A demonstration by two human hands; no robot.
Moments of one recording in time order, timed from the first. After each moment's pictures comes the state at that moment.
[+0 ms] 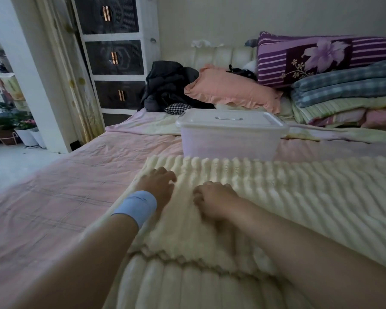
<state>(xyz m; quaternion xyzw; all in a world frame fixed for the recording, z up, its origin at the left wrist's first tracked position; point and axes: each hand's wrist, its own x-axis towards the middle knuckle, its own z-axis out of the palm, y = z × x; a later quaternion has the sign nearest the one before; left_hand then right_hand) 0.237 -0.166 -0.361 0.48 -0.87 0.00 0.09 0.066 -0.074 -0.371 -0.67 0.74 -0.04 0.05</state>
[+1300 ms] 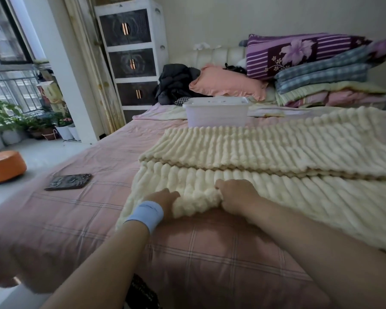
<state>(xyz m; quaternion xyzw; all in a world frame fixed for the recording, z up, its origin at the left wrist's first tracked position) 0.380 0.212 -0.363 0.47 -0.87 0.00 -0.15 0.169 0.310 -0.352 -0.69 0.72 0.00 -0.06</state>
